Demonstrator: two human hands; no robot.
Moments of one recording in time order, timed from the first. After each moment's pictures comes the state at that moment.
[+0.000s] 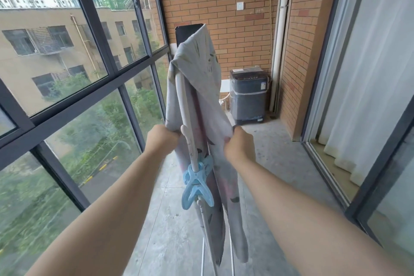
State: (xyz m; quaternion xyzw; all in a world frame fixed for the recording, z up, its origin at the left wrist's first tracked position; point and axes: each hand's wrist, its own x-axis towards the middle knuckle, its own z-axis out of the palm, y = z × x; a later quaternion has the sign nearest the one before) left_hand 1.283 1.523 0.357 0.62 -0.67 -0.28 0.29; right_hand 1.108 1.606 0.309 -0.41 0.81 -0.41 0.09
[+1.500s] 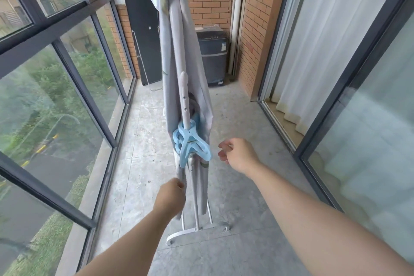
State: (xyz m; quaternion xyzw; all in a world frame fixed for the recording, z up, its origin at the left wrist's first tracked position) left_hand 1.343 1.591 0.098 0.54 -0.77 -0.33 0.05; right_hand 1.137 1.671 0.190 -0.33 0.80 -0.42 0.28
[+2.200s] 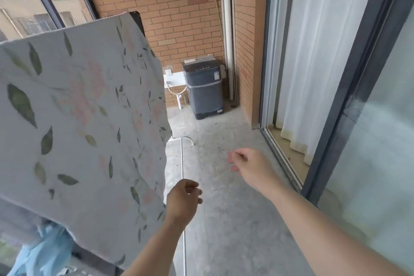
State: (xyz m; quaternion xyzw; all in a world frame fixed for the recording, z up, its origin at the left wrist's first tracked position) left_hand 0.969 1.622 0.176 0.54 -0.65 -0.48 0.25; right_hand 0.784 1.710 0.237 -0.39 0.73 -0.50 0.26
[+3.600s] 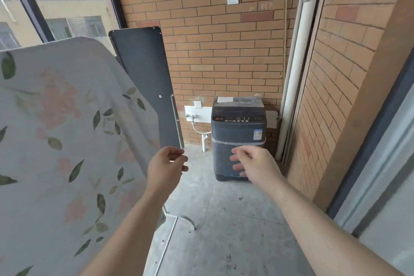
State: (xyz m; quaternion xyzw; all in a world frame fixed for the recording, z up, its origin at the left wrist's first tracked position) left_hand 0.417 0.887 0.277 0.59 -0.55 -0.38 0.46; right_hand 0.195 0.939 0.279 -0.50 0.66 -0.46 0.32
